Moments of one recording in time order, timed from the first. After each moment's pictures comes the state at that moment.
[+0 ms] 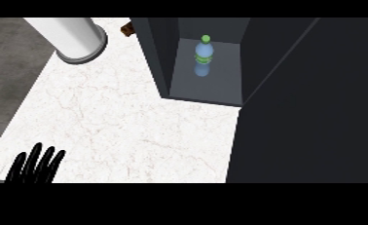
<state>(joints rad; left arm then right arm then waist) 0.39 0.81 -0.50 -1.75 0.85 -0.10 -0.88 0.64 -0.72 0.68 -2.50 0.03 0.09 -0.30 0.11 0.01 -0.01</state>
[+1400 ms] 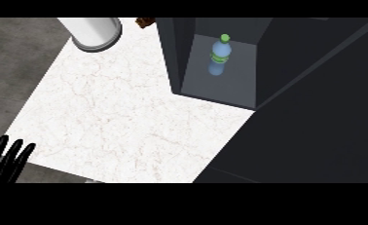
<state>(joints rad) 0.41 0.96 -0.37 -1.72 0.91 -0.26 -0.89 0.09 -0.47 0.74 -2.36 -0.22 0.18 0.18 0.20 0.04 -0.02</state>
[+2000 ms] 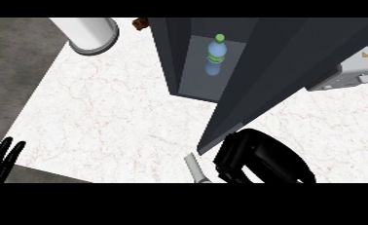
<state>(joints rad) 0.43 0.98 -0.33 -1.71 0.96 -0.28 -0.87 -0.19 -0.28 0.50 -2.01 -0.48 0.16 0.29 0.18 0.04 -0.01</state>
